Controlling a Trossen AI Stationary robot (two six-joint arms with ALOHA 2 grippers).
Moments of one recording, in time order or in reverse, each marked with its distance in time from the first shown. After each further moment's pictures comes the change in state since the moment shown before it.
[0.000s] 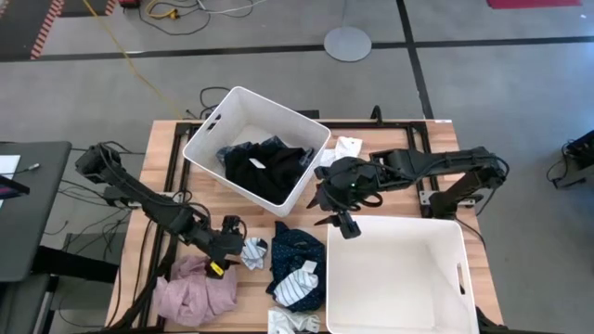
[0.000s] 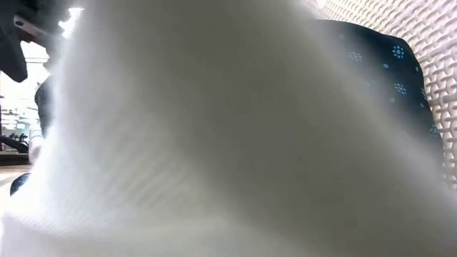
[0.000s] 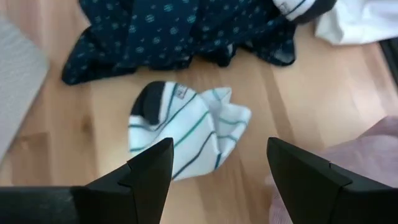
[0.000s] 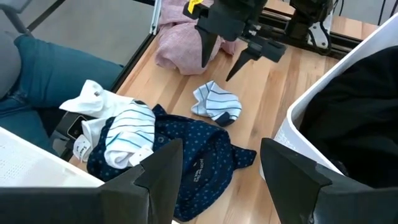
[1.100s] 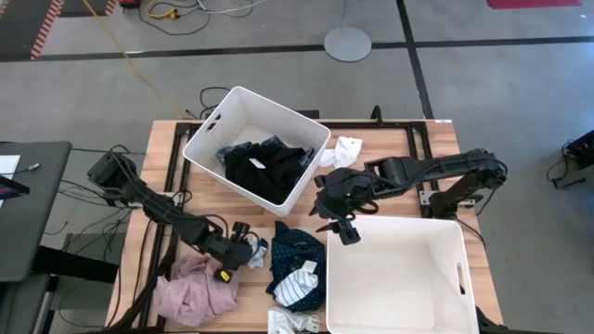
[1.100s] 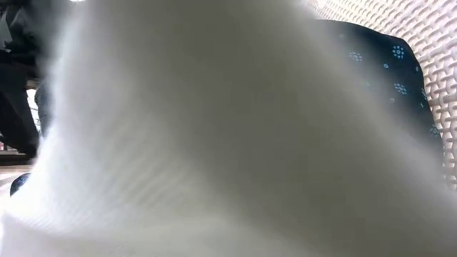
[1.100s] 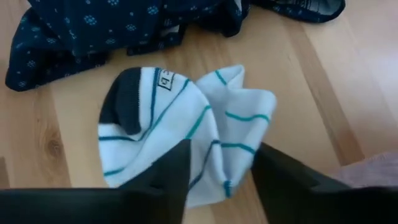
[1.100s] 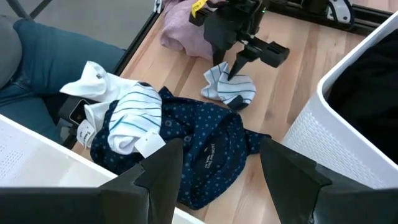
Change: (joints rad) left arm 0.006 0.211 -0.061 0.185 -0.027 0.134; right arm 0.019 0.001 -0.091 0.031 0.000 0.027
